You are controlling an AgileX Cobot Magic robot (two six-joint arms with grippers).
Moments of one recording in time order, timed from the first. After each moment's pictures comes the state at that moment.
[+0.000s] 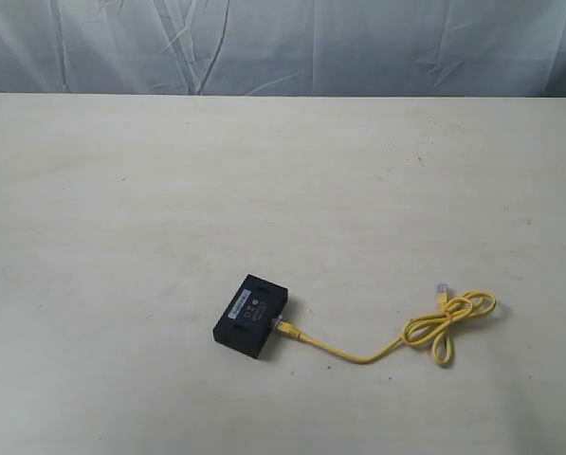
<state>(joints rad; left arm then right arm) -0.12 0.62 -0.57 -0.34 0.43 0.43 0.12 0.01 -0.01 0.03 0.38 -0.03</state>
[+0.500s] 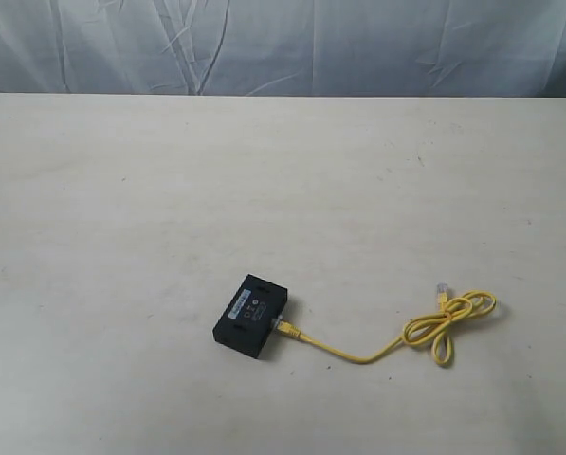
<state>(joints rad) -0.12 0.62 -0.57 -0.34 0.43 0.43 0.07 0.01 -0.01 0.03 0.37 -0.03</state>
